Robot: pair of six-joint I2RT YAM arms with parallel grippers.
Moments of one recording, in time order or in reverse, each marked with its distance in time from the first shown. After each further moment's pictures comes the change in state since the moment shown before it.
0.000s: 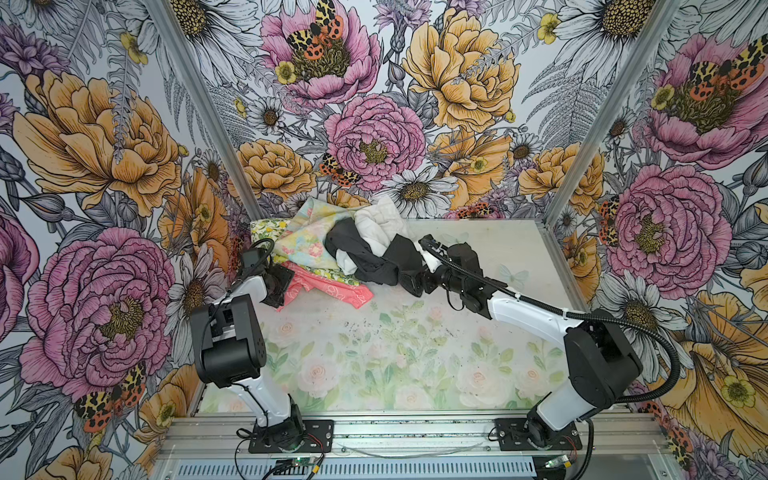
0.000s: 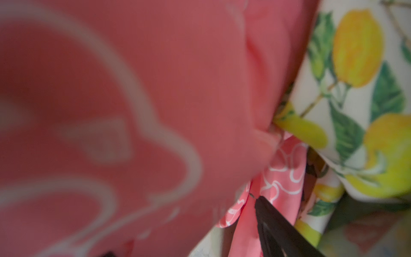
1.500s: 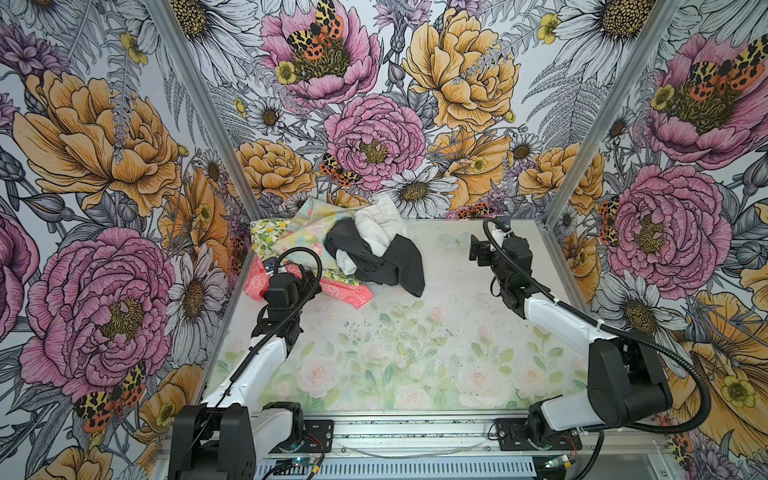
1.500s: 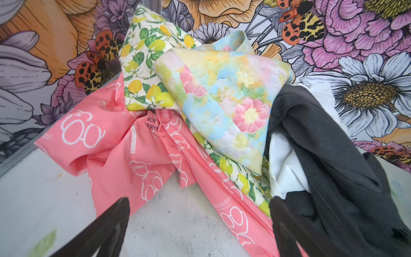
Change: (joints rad) left arm -0.335 -0.651 -0.492 0.348 -0.372 0.450; right arm -0.275 -0.113 -0.112 0.172 0.397 0.024
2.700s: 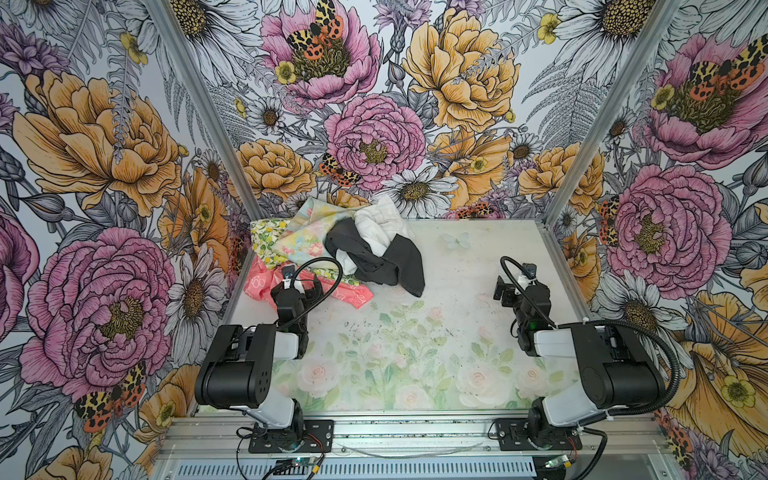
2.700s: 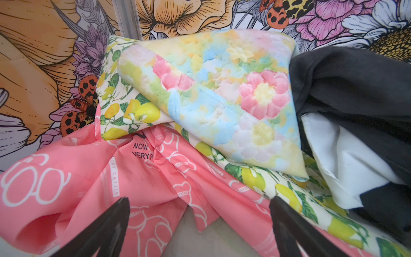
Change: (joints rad) left arm 0.039 0.456 -0.216 0.918 0.034 0.380; right arm -0.292 0.048 -0.544 0.546 -0.028 0.024
